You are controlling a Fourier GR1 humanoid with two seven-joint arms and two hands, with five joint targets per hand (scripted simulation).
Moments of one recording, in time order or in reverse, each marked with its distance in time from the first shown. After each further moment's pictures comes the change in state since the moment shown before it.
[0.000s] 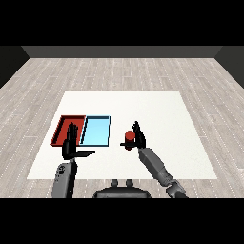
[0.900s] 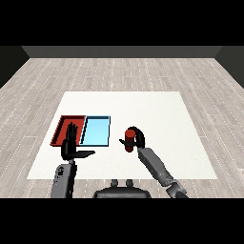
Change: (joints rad) left arm 0.017 0.000 -0.013 -0.060 -0.009 0.015 0.046; right arm 0.003 -0.009 0.033 -0.055 0.080 -0.163 0.063
